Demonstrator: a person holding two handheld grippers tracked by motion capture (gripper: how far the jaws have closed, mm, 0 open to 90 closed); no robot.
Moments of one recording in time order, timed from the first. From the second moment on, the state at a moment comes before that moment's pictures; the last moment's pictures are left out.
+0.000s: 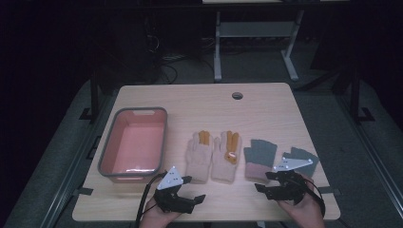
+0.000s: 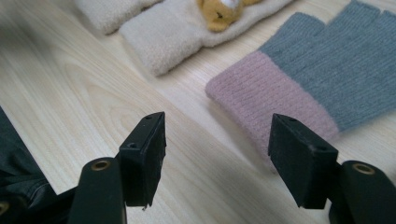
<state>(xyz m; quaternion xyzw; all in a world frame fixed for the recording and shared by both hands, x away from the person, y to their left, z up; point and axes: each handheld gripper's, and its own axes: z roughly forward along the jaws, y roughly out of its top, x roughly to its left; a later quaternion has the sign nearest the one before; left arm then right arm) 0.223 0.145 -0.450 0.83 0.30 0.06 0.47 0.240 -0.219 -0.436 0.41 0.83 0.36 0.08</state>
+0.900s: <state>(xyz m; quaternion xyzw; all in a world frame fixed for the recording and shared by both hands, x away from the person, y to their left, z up) 0.218 0.149 -0.445 0.82 0.30 0.08 0.47 0.254 -0.200 -0.419 0.39 0.85 0.34 0.07</state>
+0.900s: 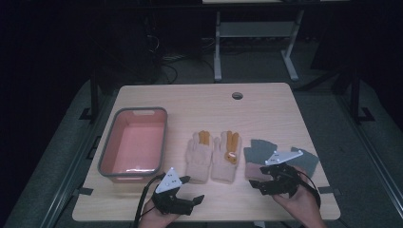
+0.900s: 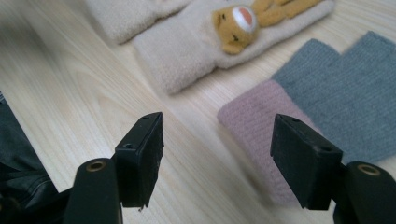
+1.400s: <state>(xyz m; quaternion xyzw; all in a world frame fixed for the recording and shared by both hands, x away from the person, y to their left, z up) 0.217 0.150 -0.443 0.82 0.30 0.09 0.48 0.278 -0.185 -0.401 0.37 0.87 0.32 0.06</state>
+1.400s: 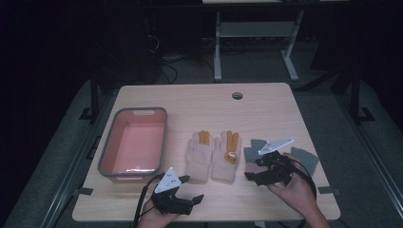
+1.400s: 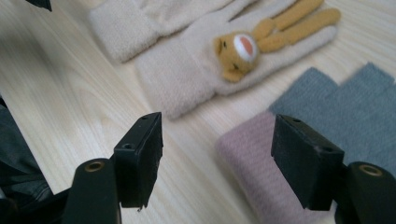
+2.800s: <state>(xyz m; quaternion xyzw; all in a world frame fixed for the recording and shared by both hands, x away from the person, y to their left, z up) 0.217 0.147 -0.441 0.82 0.29 0.09 0.48 0.355 -0.112 -0.401 0.34 0.91 0.25 0.04</state>
